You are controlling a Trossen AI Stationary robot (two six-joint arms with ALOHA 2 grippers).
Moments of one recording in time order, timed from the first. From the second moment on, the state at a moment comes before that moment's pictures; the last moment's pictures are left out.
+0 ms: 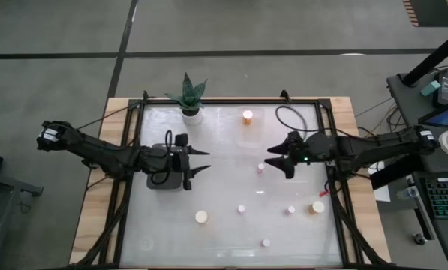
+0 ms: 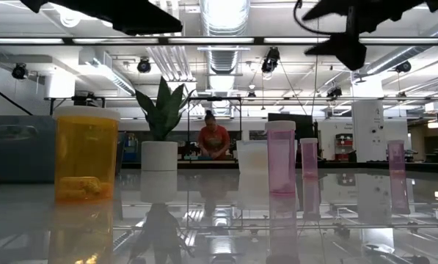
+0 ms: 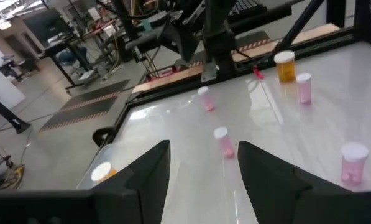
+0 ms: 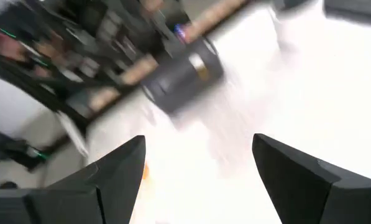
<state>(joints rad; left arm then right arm) -0.22 1.10 0.66 0.23 -0.42 0.27 0.10 0.90 0.65 -0.14 0.15 0.66</state>
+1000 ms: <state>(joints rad) -0.22 1.09 0.64 0.23 -0.42 0.24 0.13 1.15 0.47 -0.26 0.21 0.24</state>
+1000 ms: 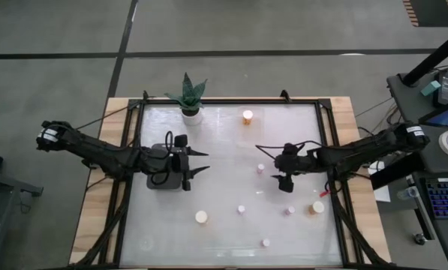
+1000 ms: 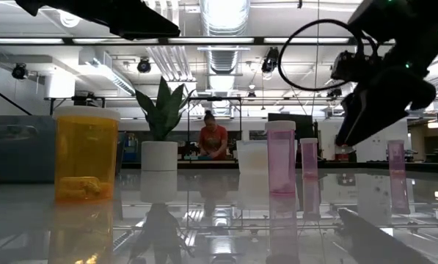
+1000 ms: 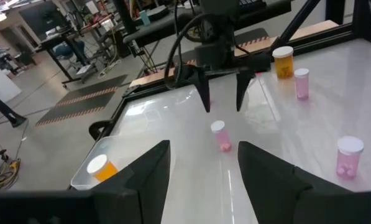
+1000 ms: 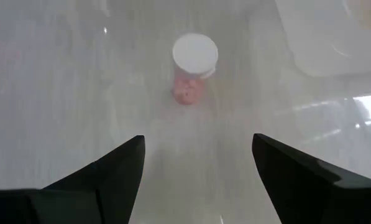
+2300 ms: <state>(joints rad) -0.22 1.09 0.63 0.23 -0.42 0.24 0.13 1.49 0.40 0.32 0.29 0.17</state>
